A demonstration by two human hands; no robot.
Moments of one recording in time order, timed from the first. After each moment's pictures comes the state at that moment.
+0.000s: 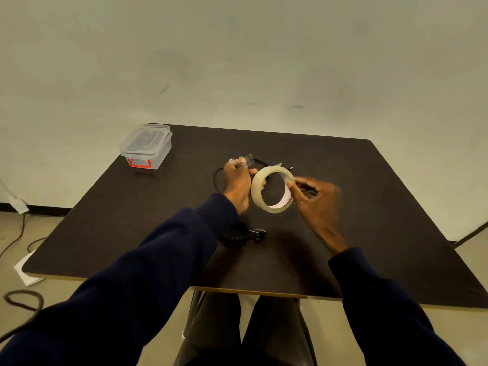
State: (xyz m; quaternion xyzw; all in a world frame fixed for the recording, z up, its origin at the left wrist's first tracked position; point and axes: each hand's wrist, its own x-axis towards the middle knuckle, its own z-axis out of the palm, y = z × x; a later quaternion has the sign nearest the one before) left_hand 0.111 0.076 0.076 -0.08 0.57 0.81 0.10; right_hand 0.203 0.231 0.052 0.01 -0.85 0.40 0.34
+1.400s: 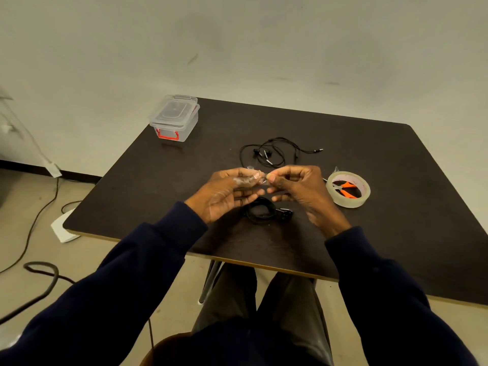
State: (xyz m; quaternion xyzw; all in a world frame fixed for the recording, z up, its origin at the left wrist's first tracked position) left_hand 0.156 -0.042 0.055 -0.01 0.55 0.78 0.29; right_hand 0.193 0.155 0.057 -0.03 -0.72 0.69 0.01
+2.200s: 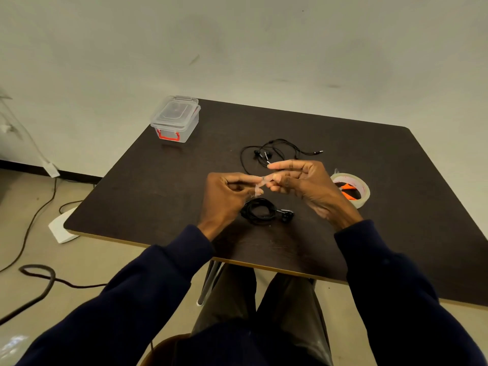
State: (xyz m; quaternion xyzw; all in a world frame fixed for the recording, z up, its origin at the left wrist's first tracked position) left_hand 0.177 -0.039 0.031 0.17 0.73 0.65 -0.07; right_hand 0.186 0.168 0.071 0.02 -0.69 0.72 -0.06
